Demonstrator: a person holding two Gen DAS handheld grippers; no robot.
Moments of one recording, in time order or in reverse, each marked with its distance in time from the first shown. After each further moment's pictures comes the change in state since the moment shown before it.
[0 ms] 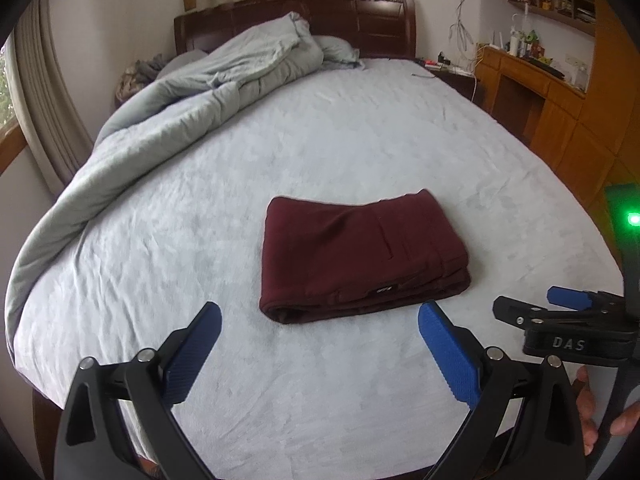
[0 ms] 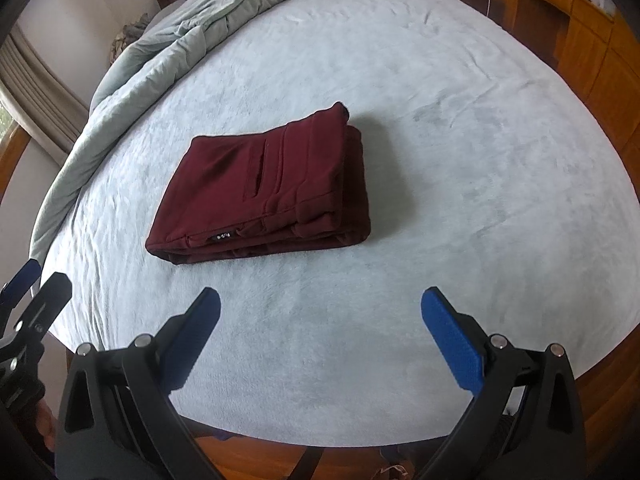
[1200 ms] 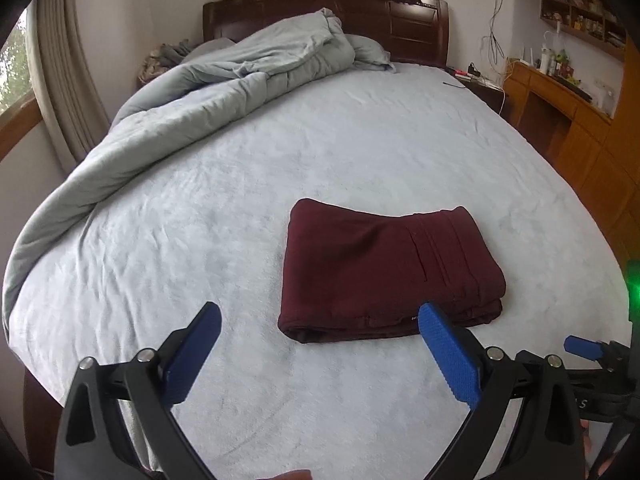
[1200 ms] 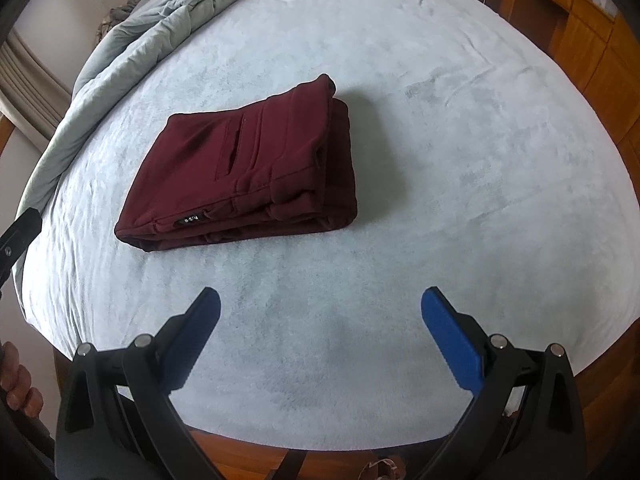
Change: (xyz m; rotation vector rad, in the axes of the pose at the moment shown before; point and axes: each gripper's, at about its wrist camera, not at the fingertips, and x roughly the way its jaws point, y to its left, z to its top) left arm 0.038 0.032 0.013 -0.105 0.014 0.041; right arm 0.034 -0.003 -0.004 -0.014 0.064 -0.061
